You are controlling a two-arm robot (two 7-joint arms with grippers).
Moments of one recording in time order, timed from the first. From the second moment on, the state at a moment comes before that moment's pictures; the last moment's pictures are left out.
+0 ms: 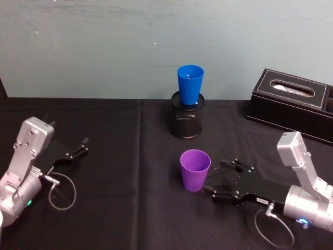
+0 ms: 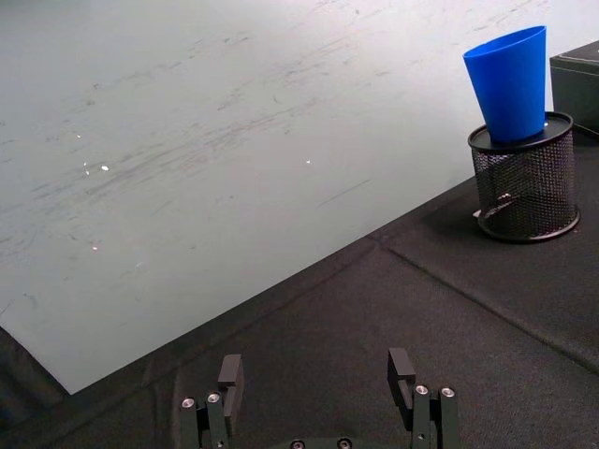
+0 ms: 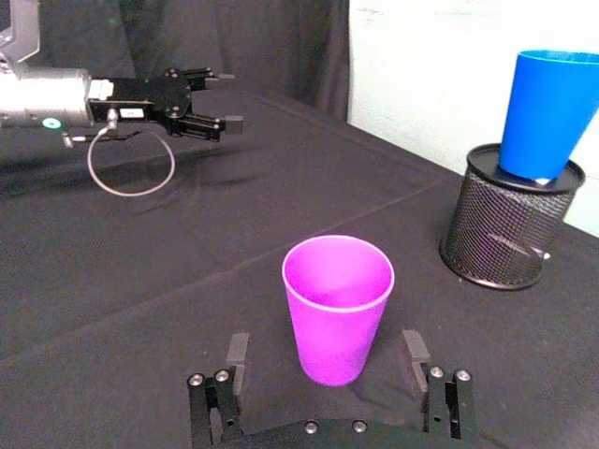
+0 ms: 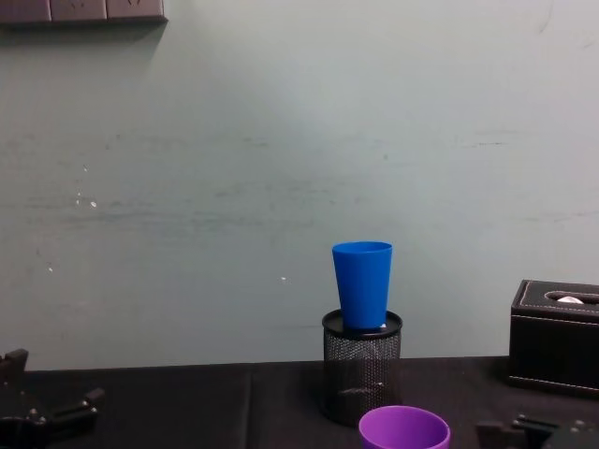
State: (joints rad) left arm -0.20 0.60 0.45 -1.41 -0.25 -0.12 0.03; right arm 0.29 0.58 -0.50 -1.36 0.45 -0.07 0.68
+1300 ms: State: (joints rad) left arm -0.20 0.60 0.45 -1.41 -0.25 -0.12 0.03; right arm 0.37 0.42 -0.50 -1.19 0.43 -0.11 0.67
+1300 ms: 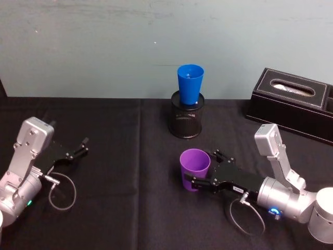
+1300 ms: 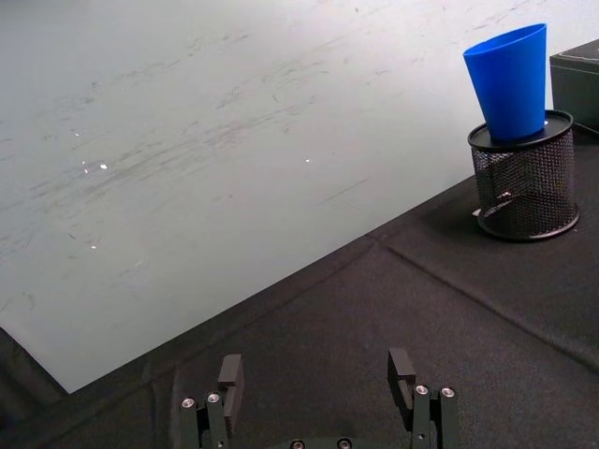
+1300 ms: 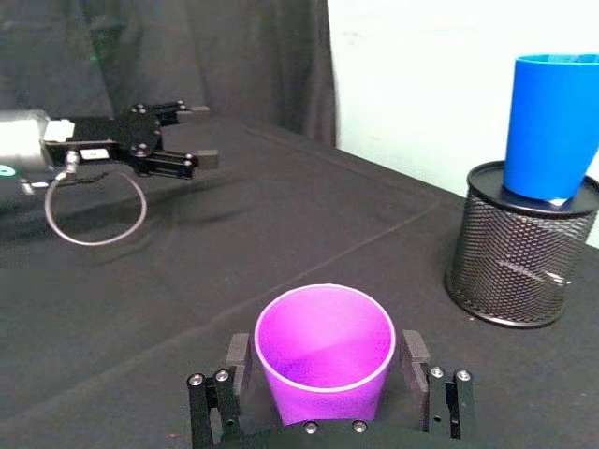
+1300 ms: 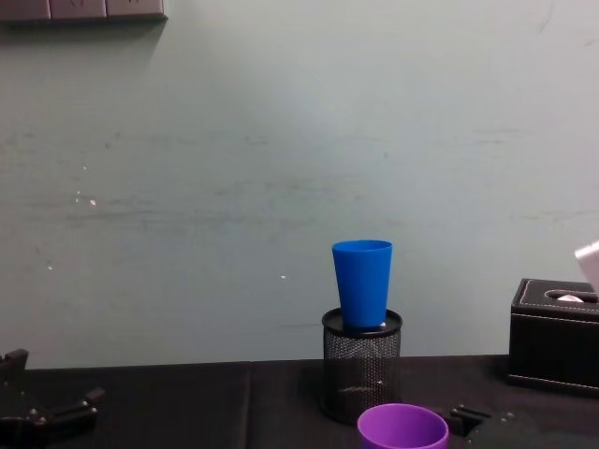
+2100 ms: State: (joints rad) left arm -0.20 0.60 0.45 -1.41 -0.25 -0.12 0.03; right arm 0.37 0.42 -0.51 -1.19 0.43 -0.11 0.68
